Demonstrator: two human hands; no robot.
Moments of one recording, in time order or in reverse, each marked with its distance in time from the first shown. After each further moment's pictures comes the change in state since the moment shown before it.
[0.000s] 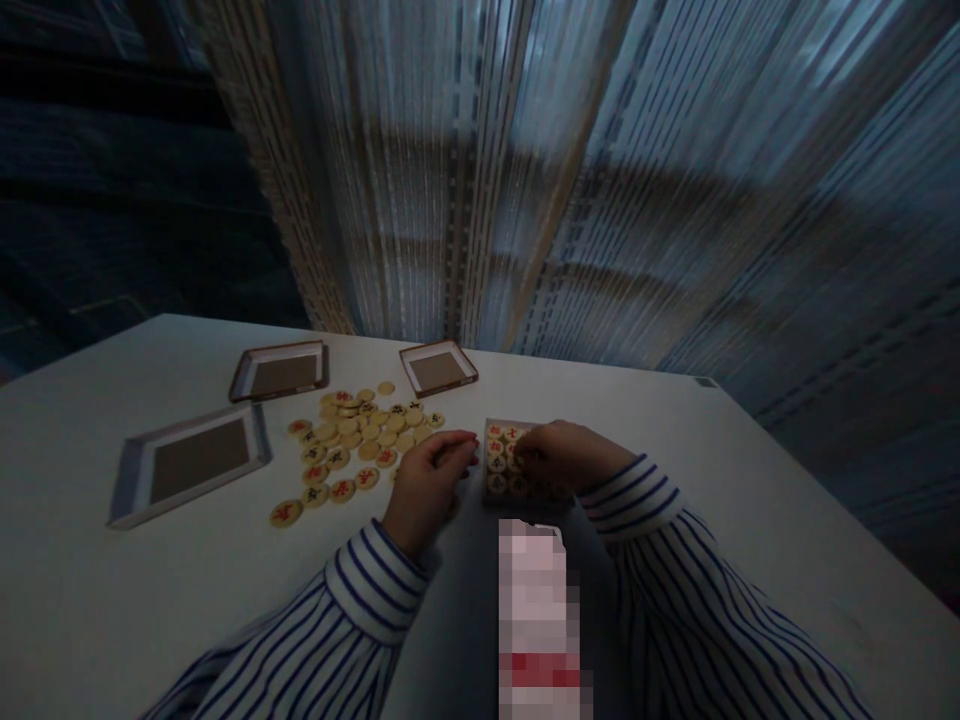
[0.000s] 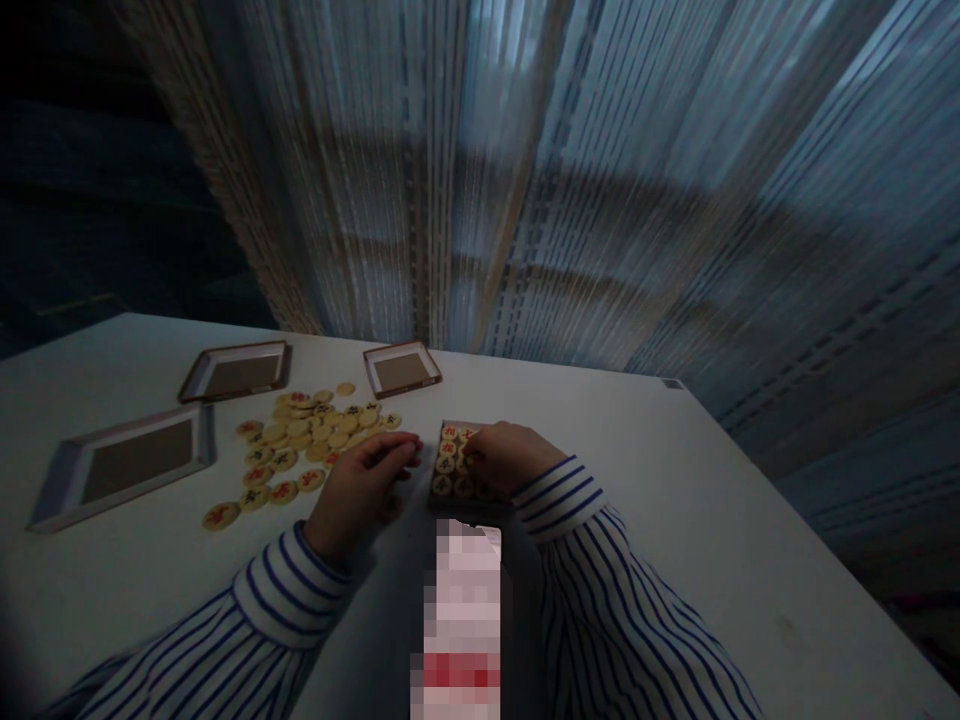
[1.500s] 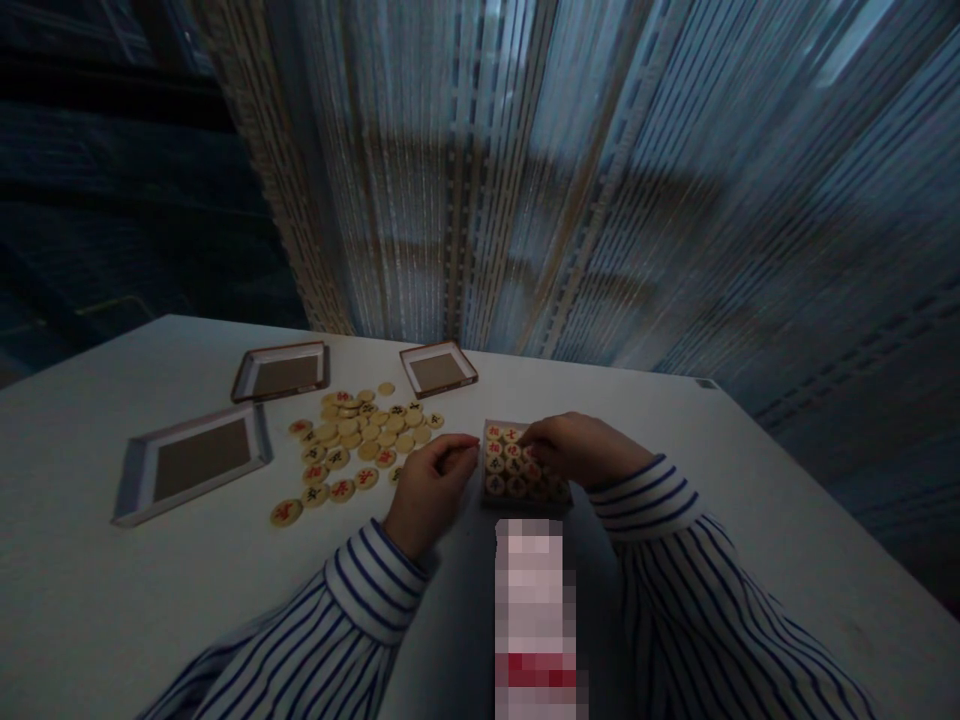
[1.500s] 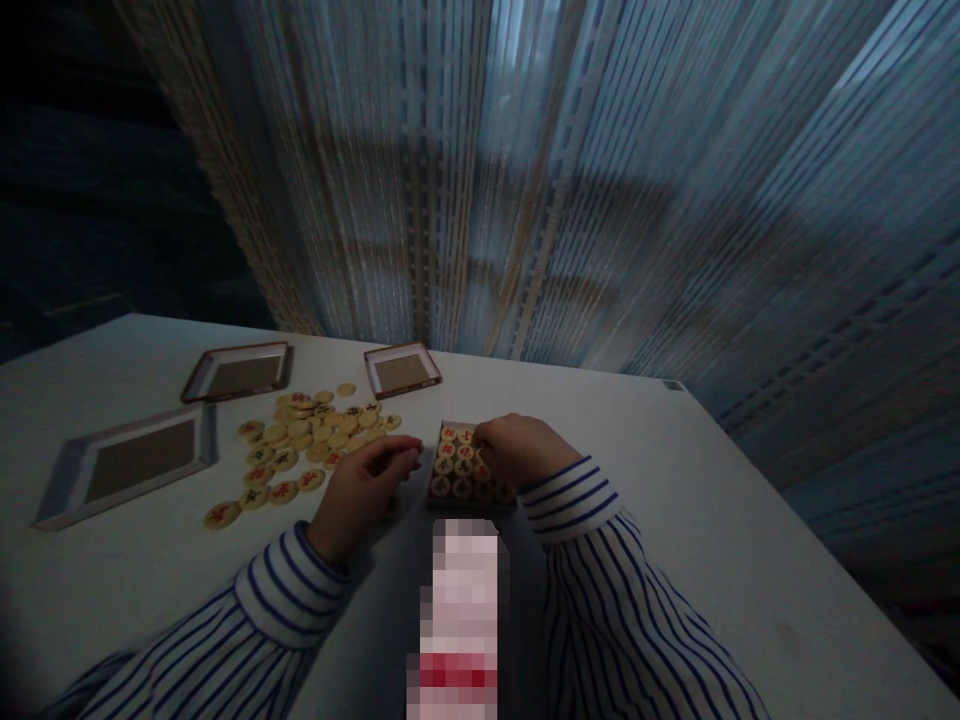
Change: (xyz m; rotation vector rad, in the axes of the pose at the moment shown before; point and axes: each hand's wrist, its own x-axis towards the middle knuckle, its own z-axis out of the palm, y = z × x) left_hand -0.005 0.004 0.004 0.144 0.004 0.081; right_hand -0.009 0.011 -0.006 0.013 0.117 0.017
